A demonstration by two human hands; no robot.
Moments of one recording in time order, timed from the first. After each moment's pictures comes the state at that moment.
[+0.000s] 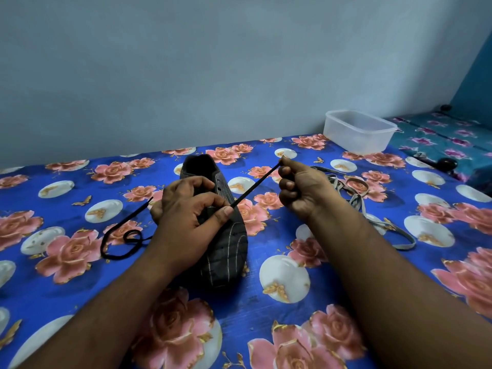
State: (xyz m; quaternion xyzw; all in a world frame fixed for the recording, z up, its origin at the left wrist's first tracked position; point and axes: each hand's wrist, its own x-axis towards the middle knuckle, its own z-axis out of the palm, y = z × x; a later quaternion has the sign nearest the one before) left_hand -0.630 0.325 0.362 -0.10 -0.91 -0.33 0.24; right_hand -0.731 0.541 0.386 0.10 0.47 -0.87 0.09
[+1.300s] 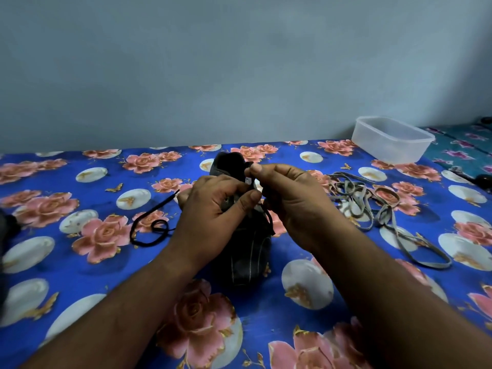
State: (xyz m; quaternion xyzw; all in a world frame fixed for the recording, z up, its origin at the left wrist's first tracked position) left_hand -0.626 0.326 0.375 -0.14 -0.86 -0.40 0.29; right_hand -0.650 0.484 0.417 -0.16 0.56 -0.80 0.14
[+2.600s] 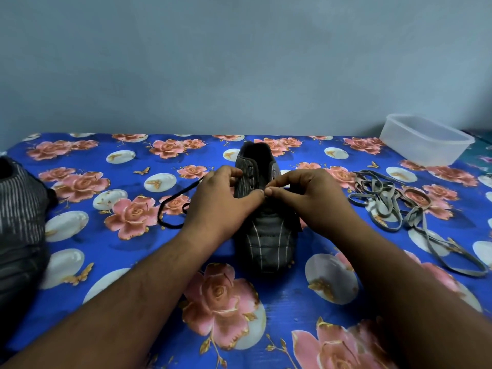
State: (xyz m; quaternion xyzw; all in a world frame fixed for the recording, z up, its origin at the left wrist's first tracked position) left_hand -0.624 0.308 0.370 0.09 -0.88 -0.42 0.21; right_hand -0.680 0.489 0.379 -0.26 0.84 -0.47 -0.04
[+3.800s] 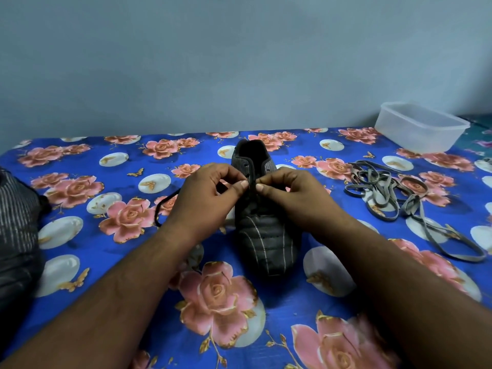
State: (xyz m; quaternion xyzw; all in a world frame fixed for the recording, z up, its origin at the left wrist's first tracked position) left_hand -0.625 0.290 0.370 -0.03 -0.88 -0.43 0.22; right_hand -0.672 0.475 0.374 -0.25 0.79 -0.56 0.03
